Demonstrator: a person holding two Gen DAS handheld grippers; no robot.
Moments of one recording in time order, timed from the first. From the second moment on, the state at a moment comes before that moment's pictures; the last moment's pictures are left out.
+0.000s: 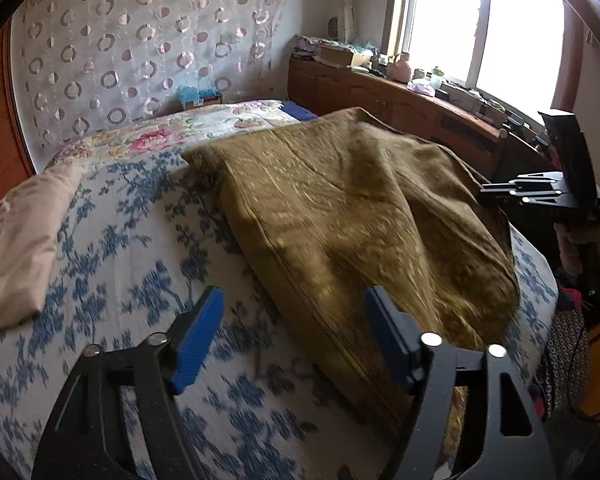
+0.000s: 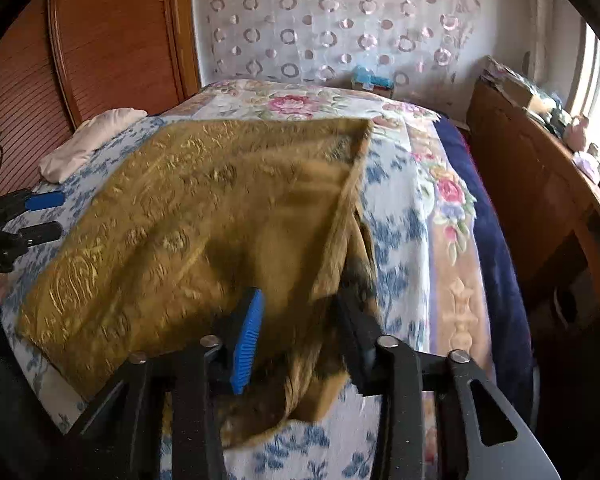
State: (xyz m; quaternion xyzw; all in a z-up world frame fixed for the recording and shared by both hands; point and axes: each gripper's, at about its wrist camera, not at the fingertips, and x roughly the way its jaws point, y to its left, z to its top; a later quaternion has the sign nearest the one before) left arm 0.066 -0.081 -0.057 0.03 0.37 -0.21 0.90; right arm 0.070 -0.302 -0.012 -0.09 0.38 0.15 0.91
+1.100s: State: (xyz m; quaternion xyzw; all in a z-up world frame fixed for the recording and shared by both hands) left arm 0.027 -0.094 -0.079 0.02 0.42 -0.24 0.87; right arm 0.003 -0.287 0.004 -0.09 0.33 0.17 0.93
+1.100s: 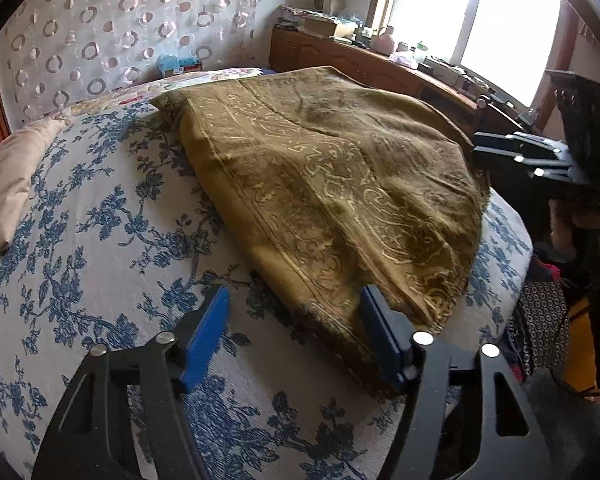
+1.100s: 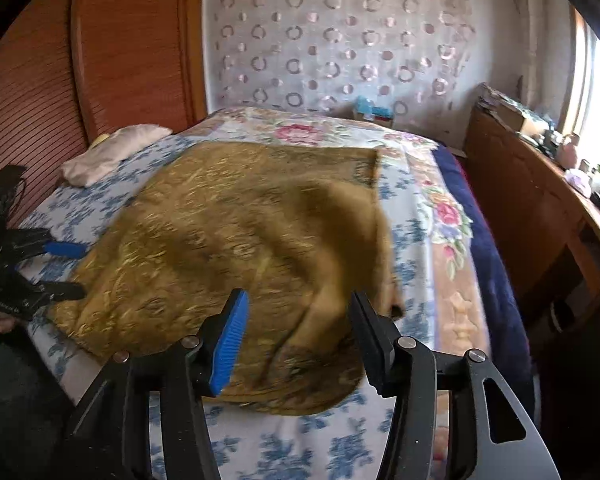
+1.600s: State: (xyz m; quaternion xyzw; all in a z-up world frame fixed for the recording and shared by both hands) left arm 0.018 -0.103 -0.043 -0.01 0.40 -0.32 0.86; right arm -0.002 -0.281 -0.007 -0.11 0.35 0.24 0.90
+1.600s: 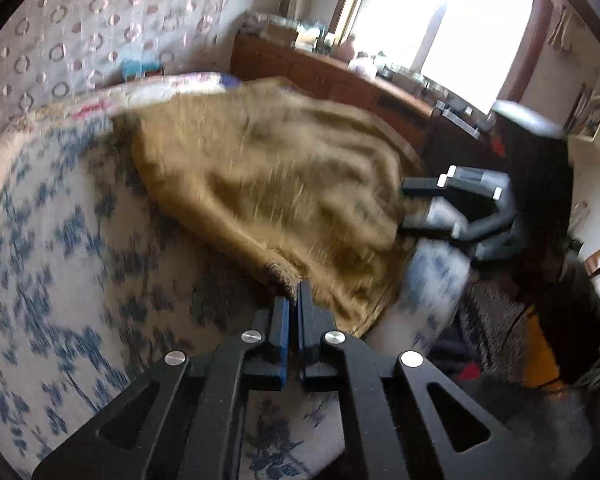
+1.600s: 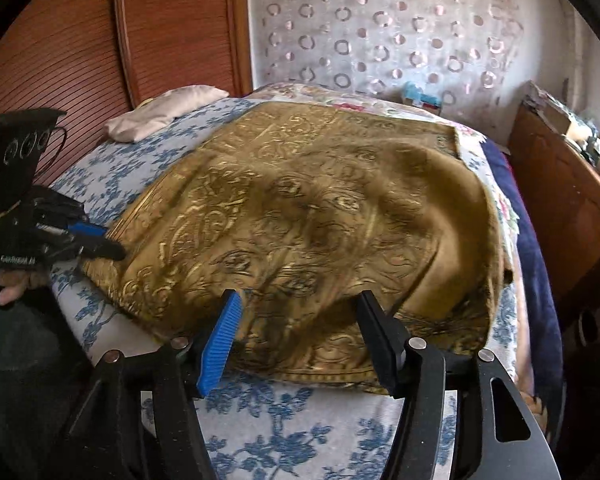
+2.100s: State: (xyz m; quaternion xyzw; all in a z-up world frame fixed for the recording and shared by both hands) left arm 0.072 -0.116 0.033 -0.02 0.30 -0.31 0.90; right arm -0.025 -0.295 0.035 -0.10 0.29 0.28 0.91
